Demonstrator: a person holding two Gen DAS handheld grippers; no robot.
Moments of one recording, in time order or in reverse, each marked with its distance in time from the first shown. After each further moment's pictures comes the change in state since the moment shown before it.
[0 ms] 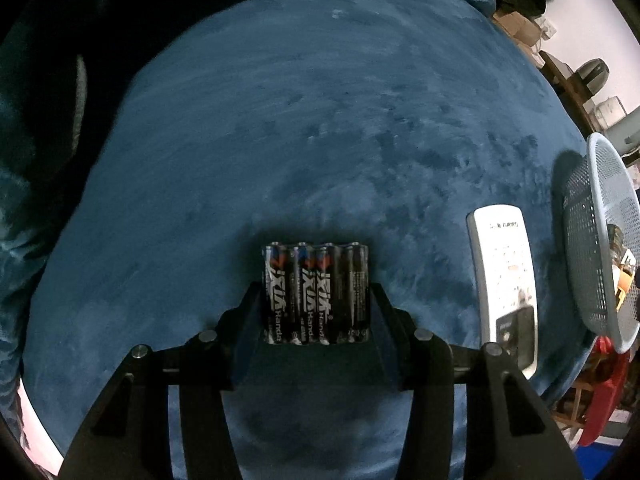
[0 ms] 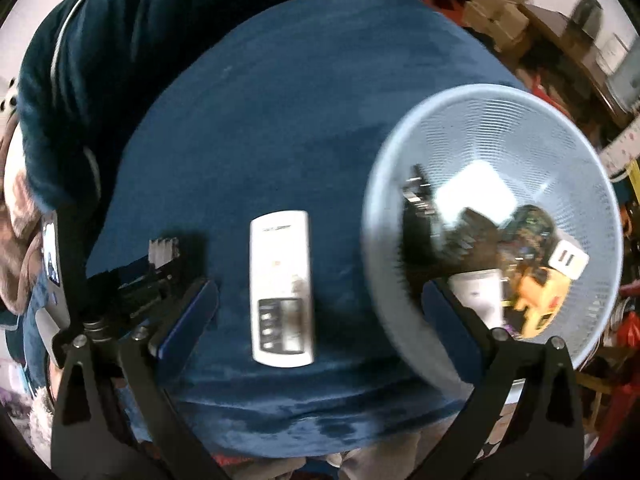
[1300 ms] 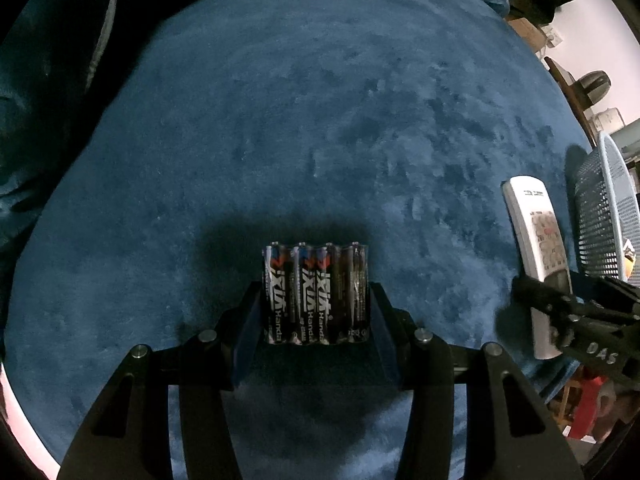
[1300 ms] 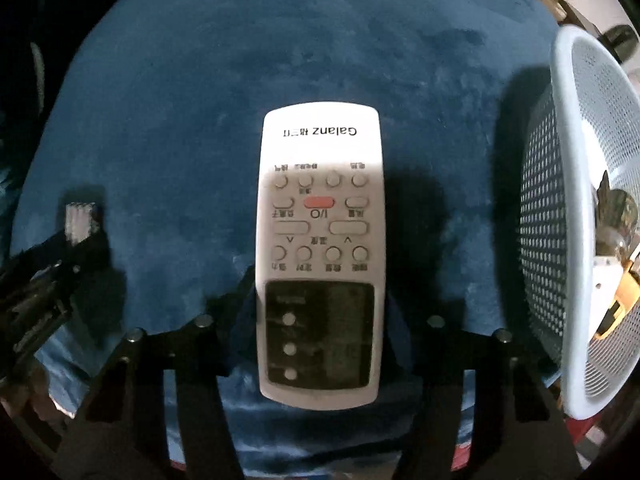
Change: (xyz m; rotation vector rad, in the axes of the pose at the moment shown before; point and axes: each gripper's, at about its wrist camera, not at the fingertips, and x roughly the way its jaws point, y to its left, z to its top) left arm 0.024 0.051 -0.015 -0.045 0.035 -0.066; right arm 0.106 0.053 -0.025 -0.091 0.193 -0.121
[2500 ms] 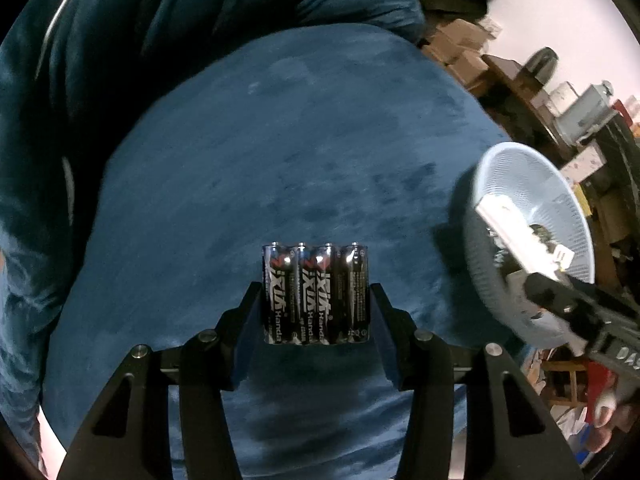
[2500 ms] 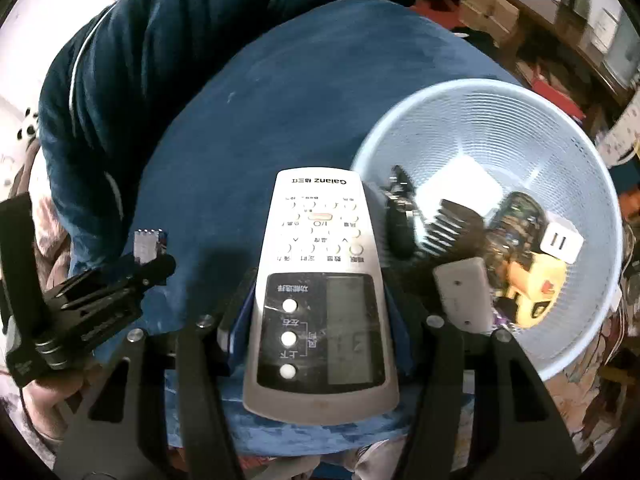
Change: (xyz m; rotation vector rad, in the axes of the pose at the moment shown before) left arm -0.096 -0.140 0.035 0.189 -0.136 -0.026; right arm -0.122 -0.133 -0.024 0.209 -0.278 0.219
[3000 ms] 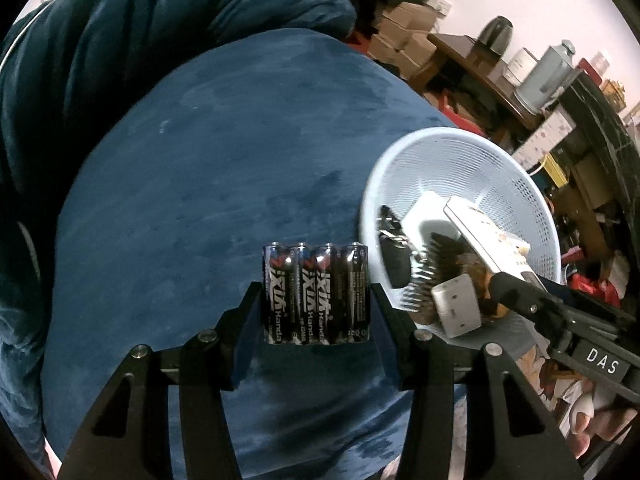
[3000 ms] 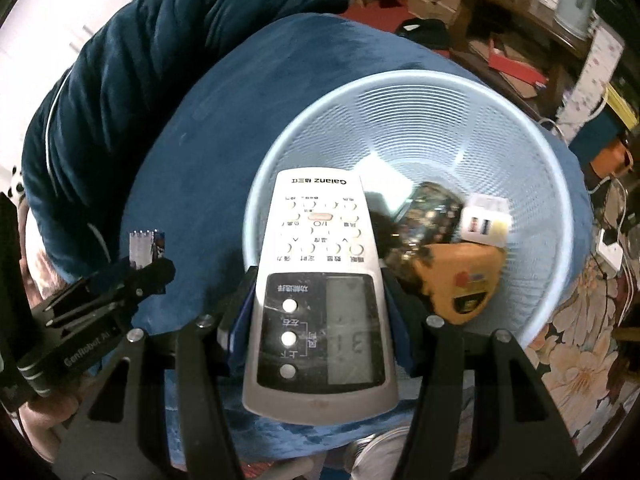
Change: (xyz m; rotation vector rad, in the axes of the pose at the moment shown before) left arm 0.002 -0.099 0.018 0.139 0.005 -0.049; right arm -0.019 -0.072 -0.001 0.163 -0.052 -0.010
